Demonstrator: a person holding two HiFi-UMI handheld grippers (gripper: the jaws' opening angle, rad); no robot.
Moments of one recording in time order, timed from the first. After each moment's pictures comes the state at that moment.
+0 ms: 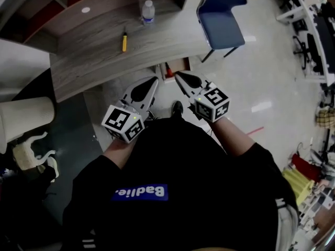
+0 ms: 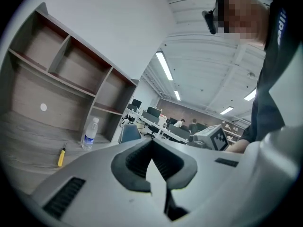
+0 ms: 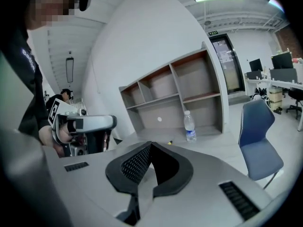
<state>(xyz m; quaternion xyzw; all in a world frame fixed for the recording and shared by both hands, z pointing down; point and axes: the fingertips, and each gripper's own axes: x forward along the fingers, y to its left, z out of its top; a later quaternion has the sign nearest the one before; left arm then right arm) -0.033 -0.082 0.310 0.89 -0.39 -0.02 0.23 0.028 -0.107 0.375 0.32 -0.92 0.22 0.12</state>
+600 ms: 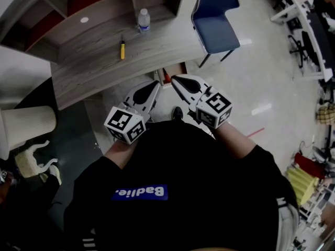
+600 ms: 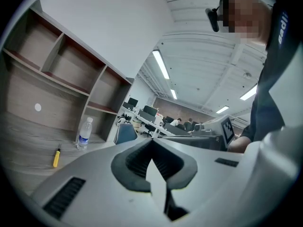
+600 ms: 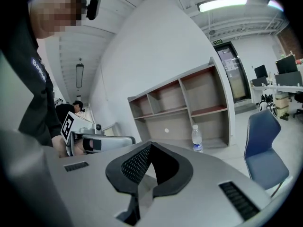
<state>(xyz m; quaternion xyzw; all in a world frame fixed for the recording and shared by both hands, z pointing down) -0.016 -0.076 0.302 0.90 -0.37 -0.01 0.23 0.026 -0.092 0.315 0.30 -0.93 0.18 0.07</state>
